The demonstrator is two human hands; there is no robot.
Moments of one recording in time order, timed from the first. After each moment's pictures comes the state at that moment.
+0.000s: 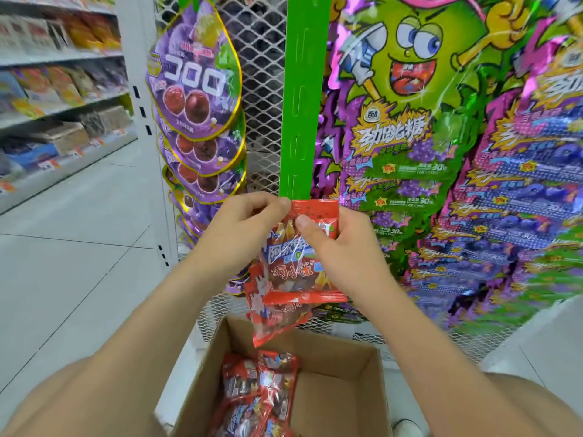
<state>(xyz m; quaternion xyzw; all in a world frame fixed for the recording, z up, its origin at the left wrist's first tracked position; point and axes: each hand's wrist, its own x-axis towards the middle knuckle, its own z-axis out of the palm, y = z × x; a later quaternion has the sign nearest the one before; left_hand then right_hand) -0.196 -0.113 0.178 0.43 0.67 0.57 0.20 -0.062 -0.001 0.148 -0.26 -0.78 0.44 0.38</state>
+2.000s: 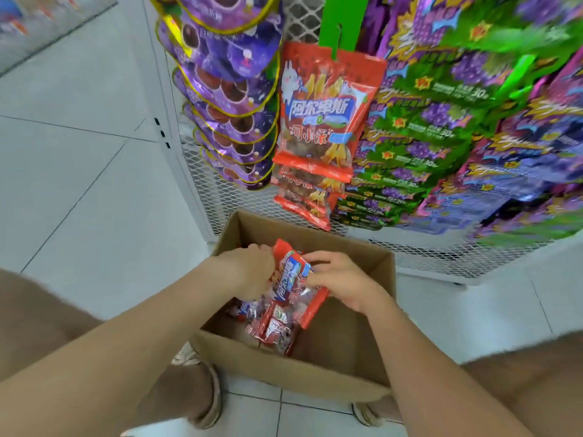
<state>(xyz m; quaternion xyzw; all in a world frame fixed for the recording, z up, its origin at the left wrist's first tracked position) -0.195 -0.162 -0.056 0.54 0.78 -0.15 0.29 -0.027 -0.016 -0.119 -0.41 -0.65 0.64 -0.07</state>
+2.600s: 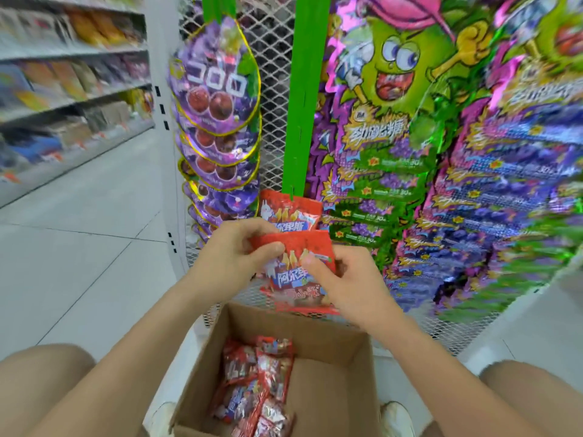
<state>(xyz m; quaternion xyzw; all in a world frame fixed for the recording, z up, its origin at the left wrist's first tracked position) -0.196 -0.155 0.129 0.48 0.66 0.54 0.20 -0.009 -0.027 0.109 -0.21 -0.82 0.45 0.30</state>
